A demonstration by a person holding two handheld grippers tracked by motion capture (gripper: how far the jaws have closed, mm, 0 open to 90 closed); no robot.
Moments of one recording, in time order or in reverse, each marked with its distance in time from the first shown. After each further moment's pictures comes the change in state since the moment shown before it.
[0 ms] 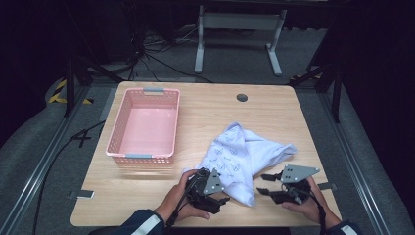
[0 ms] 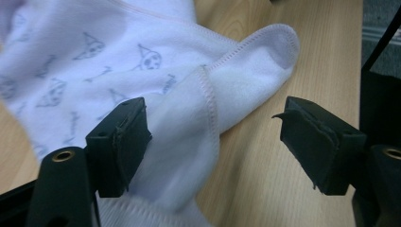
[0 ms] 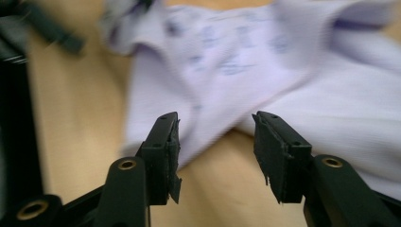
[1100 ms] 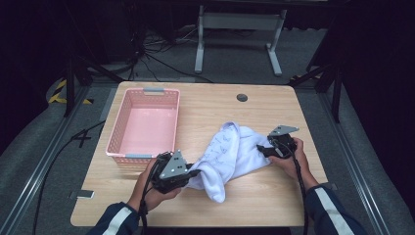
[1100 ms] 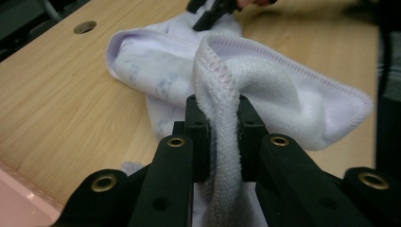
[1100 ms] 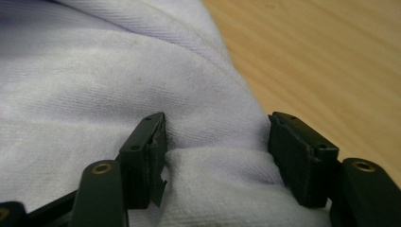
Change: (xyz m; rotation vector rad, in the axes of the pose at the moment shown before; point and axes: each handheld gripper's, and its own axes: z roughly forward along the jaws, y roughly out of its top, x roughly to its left) left arm 0.035 -0.033 -0.102 -0.205 0.081 -0.089; right arm -0.116 0.011 0.078 0.155 -0.368 0.186
